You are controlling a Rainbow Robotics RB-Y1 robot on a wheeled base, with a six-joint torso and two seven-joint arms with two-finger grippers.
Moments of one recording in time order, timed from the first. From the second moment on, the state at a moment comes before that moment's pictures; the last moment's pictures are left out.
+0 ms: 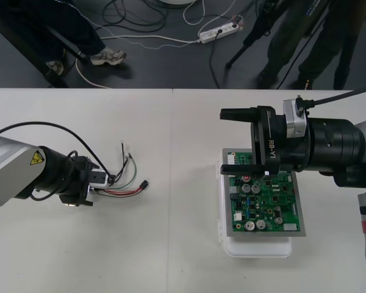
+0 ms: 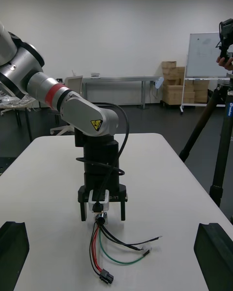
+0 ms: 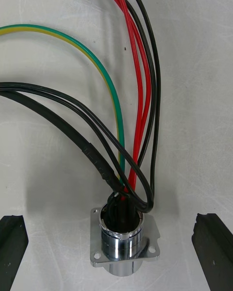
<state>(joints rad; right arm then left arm) -0.30 -0.26 -0.16 -1.68 1.31 -1.57 -0.09 -0.41 0.86 -0.55 -1.47 -2.05 -1.04 0.25</state>
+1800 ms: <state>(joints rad) -0.30 -0.26 -0.17 -1.68 1.31 -1.57 -0.09 -0.41 0.85 -0.56 -1.46 -2.05 -1.04 0.25</state>
